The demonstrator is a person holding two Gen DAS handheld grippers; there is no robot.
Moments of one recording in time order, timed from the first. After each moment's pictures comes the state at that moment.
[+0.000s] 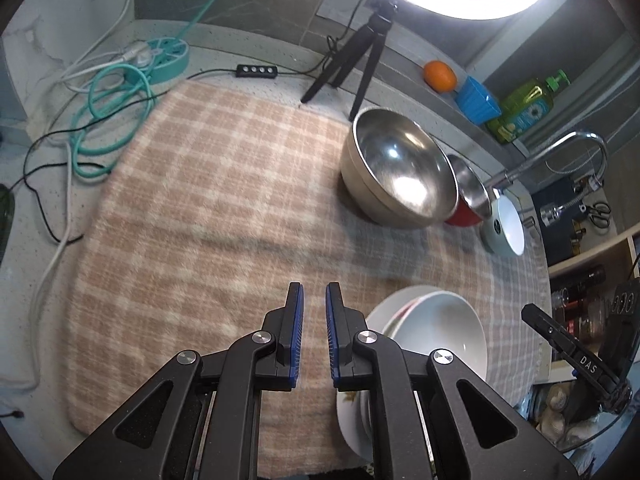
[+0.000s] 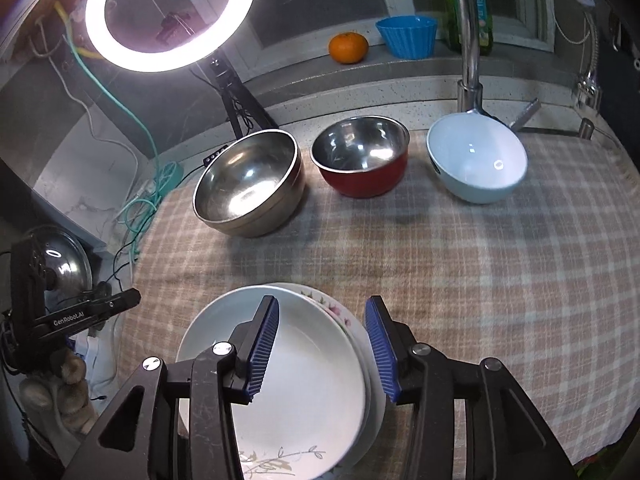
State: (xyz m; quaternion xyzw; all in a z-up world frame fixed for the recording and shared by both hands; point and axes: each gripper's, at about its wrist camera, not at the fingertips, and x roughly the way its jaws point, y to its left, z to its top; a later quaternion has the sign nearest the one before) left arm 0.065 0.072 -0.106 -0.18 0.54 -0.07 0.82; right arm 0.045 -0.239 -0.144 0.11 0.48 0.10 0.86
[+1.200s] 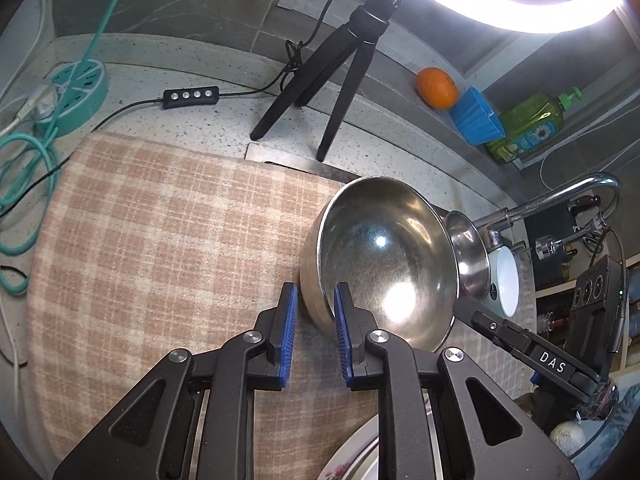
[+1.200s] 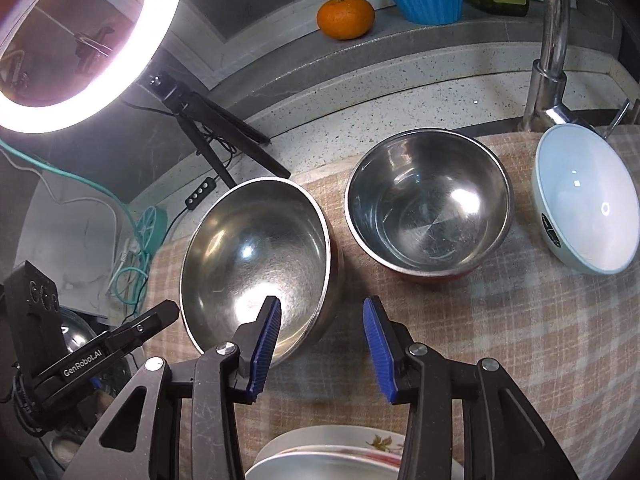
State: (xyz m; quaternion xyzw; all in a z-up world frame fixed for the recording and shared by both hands) left arm 0.199 0.052 -0.130 -0.19 0.56 -0.13 0.79; right arm 0.187 -0.199 -0.180 0.20 0.53 0.08 0.82
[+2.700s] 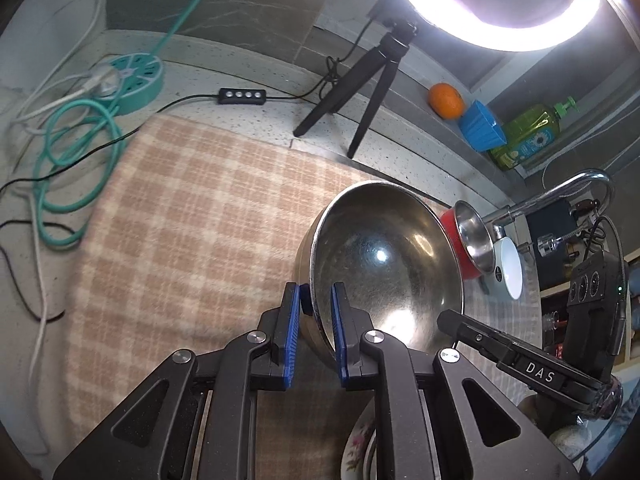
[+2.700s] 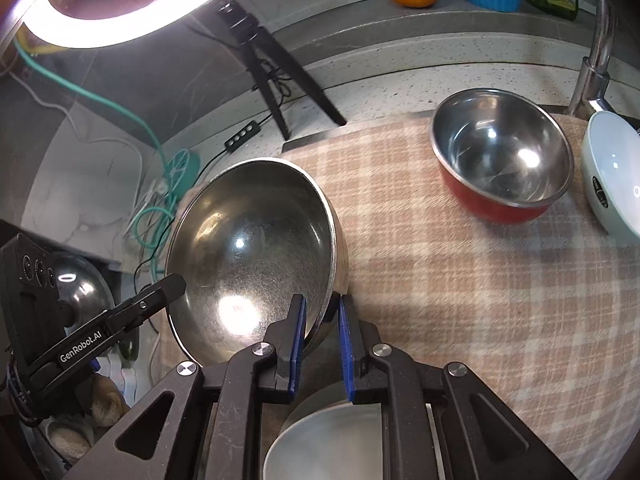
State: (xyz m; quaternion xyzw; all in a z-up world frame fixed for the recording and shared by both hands) left arm 0.135 0.093 -0.115 -0.20 0.54 -0.10 0.81; right arm 0.159 -0.146 -0.183 0.16 0.56 0.15 0.80
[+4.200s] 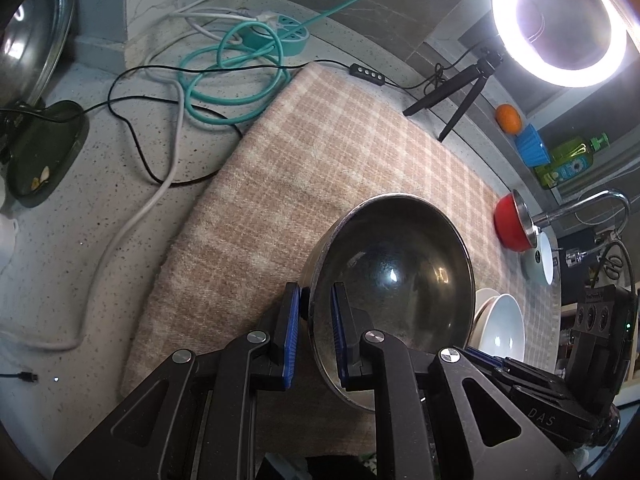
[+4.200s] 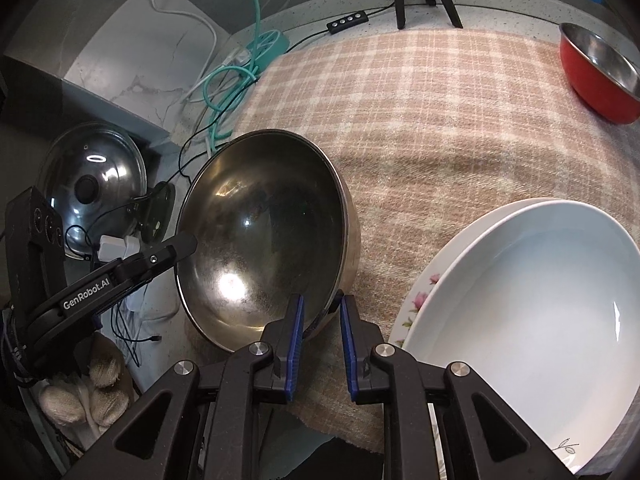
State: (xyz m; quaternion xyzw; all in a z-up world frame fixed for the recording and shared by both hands) left arm 0.015 0.172 -0.137 -0.25 0.54 0.01 0.80; right arm 0.050 -0.045 -0.212 0.09 0.61 0.25 0.75
